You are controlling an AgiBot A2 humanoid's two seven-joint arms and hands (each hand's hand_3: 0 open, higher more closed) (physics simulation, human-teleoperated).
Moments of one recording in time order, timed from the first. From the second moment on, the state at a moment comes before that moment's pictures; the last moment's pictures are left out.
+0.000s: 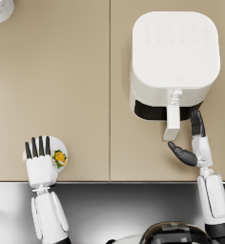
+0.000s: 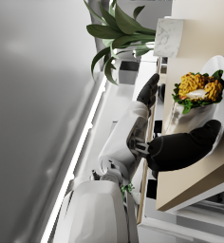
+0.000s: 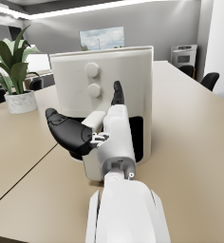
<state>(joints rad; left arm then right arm) 0.05 1.27 -0.34 -1.68 2.87 -0.47 -0.13 0.28 -1.42 0.19 1.62 1.29 0.00 0.00</state>
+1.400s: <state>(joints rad) 0.31 1.22 0.03 -1.86 2.87 -0.05 0.00 0.39 -1.37 0.46 1.30 1.30 -0.15 0.00</state>
